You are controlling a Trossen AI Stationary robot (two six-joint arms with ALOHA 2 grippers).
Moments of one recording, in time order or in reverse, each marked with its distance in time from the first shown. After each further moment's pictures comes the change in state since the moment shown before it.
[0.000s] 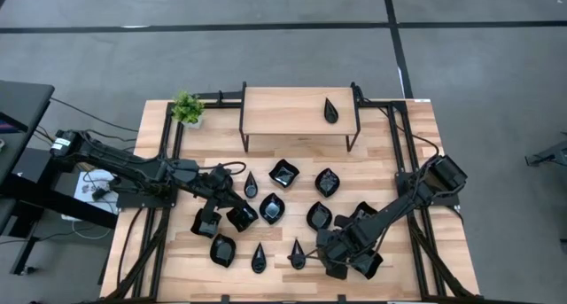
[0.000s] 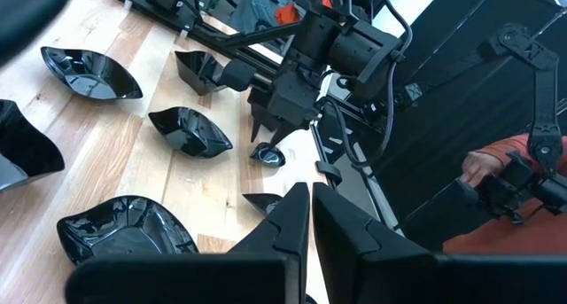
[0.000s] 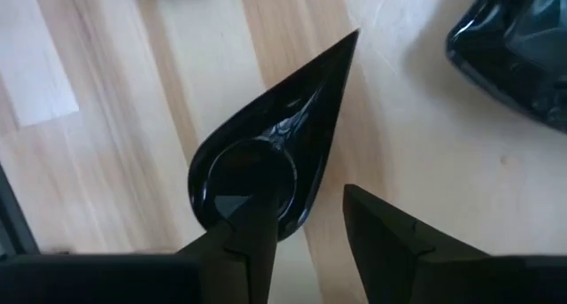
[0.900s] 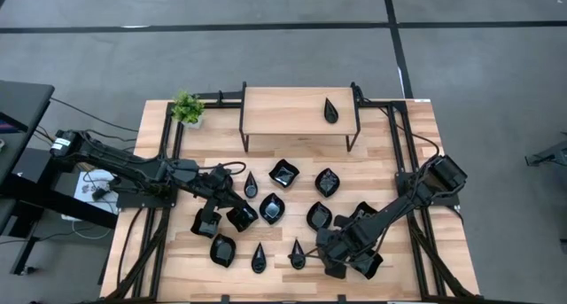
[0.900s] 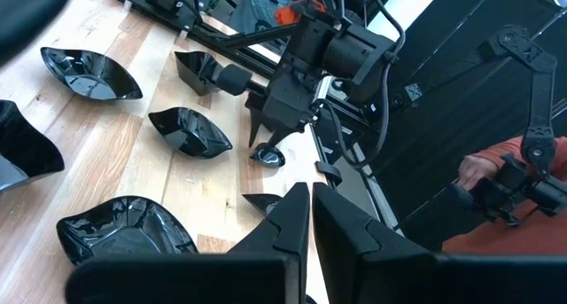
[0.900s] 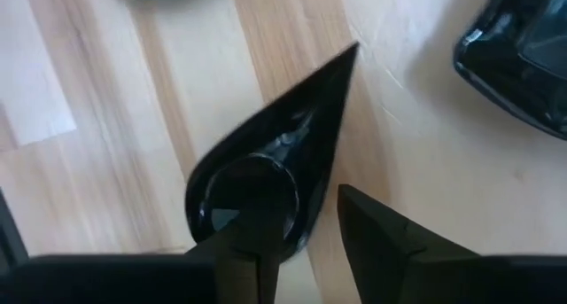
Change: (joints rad) left arm 0.000 0.000 0.000 0.002 0.000 0.000; right arm -0.002 0.000 -0.047 0.089 0.011 0.027
